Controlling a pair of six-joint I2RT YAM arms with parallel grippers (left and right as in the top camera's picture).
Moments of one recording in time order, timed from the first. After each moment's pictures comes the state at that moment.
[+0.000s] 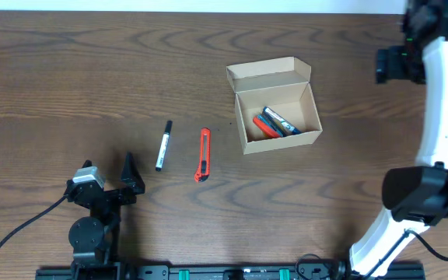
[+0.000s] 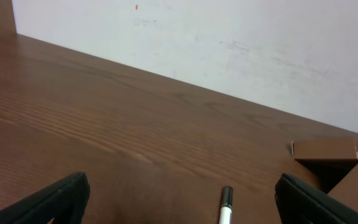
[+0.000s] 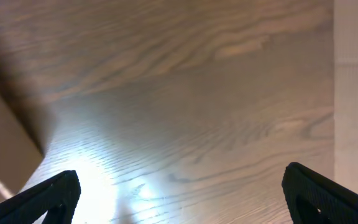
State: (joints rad) left arm 0.01 0.01 0.02 -0.12 -0.04 -0.27; right arm -0.18 1.99 2.24 -1.58 0.30 0.02
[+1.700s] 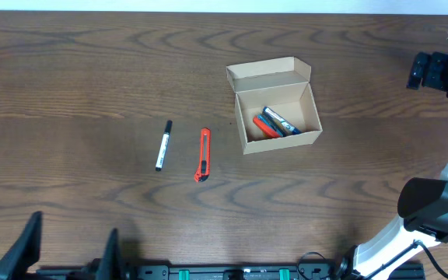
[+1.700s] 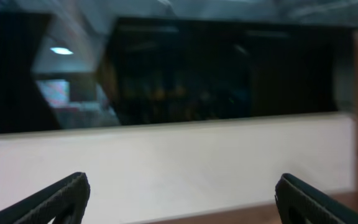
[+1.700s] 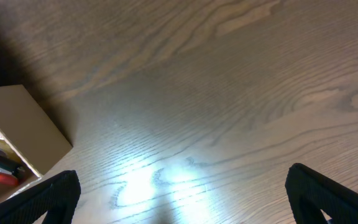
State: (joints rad) left arm 0.01 0.03 0.98 -0.59 0.29 -0.06; right arm -0.35 1.92 2.24 -1.63 0.10 0.04
